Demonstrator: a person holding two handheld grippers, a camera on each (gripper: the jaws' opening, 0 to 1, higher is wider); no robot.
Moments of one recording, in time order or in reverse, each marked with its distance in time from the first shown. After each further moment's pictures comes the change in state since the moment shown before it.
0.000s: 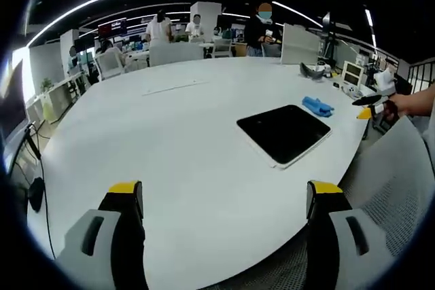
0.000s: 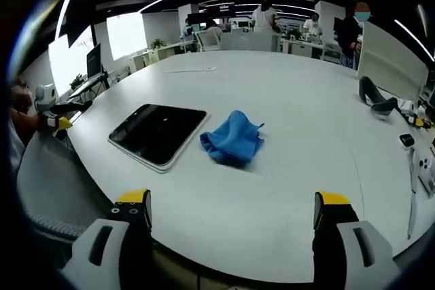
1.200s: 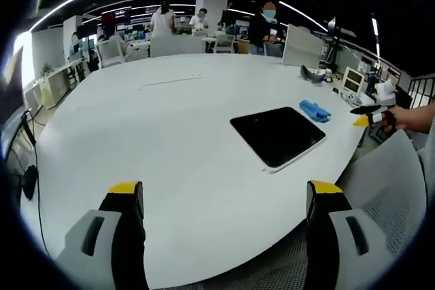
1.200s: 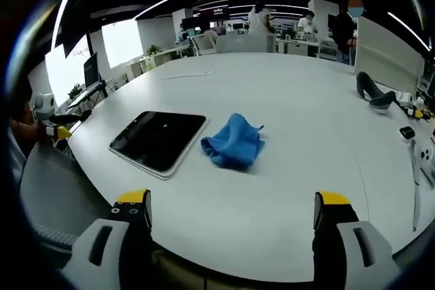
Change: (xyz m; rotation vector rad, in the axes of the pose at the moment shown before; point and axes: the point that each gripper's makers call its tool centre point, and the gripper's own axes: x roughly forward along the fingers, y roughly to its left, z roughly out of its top) left arm 0.005 -0.012 0.002 -0.048 0.027 -0.013; right arm 0.001 0.005 0.005 0.049 -0.019 0.002
